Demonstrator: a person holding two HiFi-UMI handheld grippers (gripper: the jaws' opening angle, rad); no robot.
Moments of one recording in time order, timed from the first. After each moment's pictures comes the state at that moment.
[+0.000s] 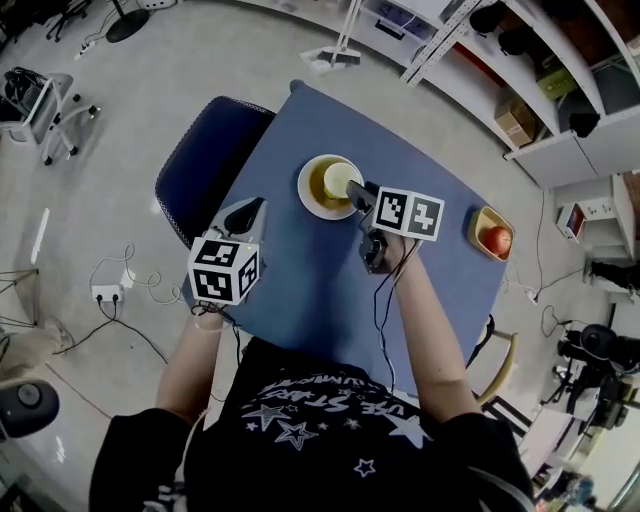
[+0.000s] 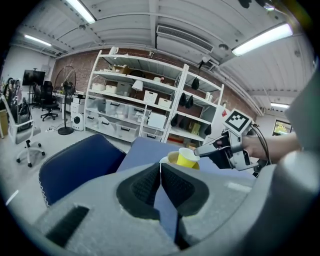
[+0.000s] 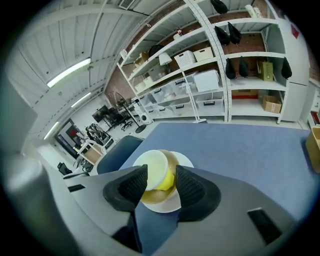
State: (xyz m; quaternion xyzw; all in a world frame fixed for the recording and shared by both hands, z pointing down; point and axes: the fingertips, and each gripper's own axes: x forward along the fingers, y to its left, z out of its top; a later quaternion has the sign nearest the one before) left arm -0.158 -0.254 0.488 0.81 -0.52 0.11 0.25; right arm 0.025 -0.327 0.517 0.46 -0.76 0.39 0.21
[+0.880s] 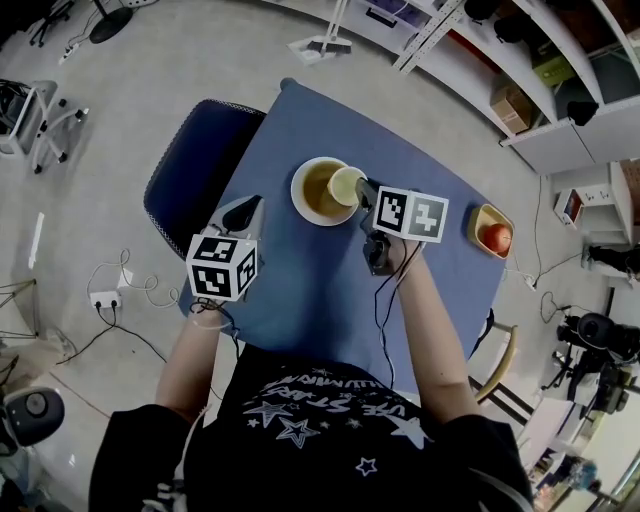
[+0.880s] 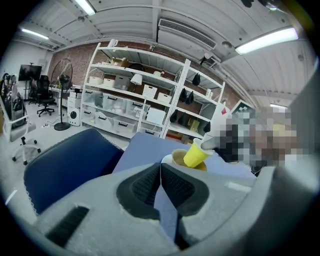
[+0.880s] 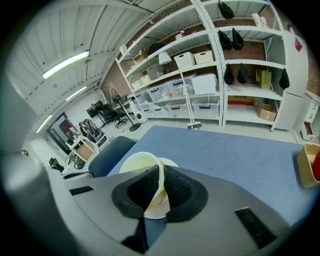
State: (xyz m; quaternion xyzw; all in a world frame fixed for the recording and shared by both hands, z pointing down) left arm -0.153 -0.288 0.513 0.81 -0.50 0.13 0.27; right arm 0.038 -0.348 0.514 0.49 -0.75 0.37 0.25
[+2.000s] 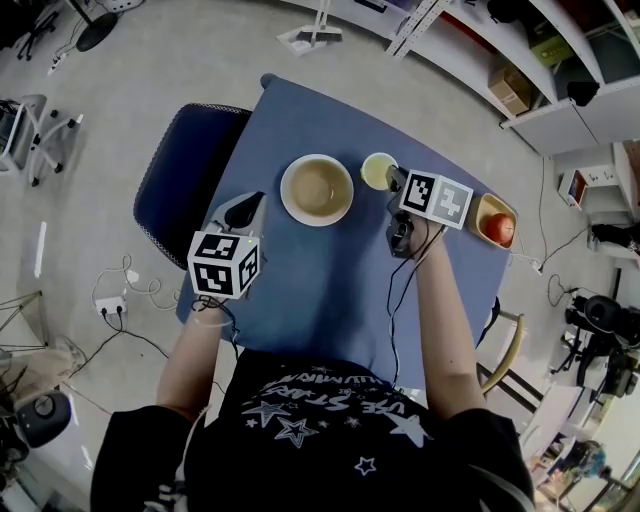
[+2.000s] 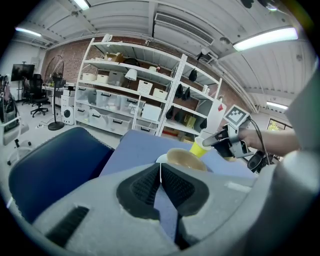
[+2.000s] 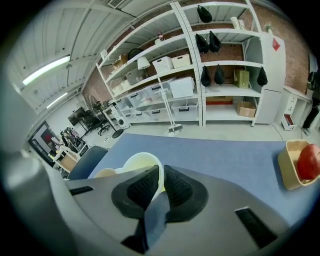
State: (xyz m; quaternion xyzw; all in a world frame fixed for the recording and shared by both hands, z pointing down) left arm -0.126 -0.306 0.523 0.83 -0.47 0.14 0.27; right arm 0.129 -0.381 0.530 0.57 -0.69 0.38 0.23
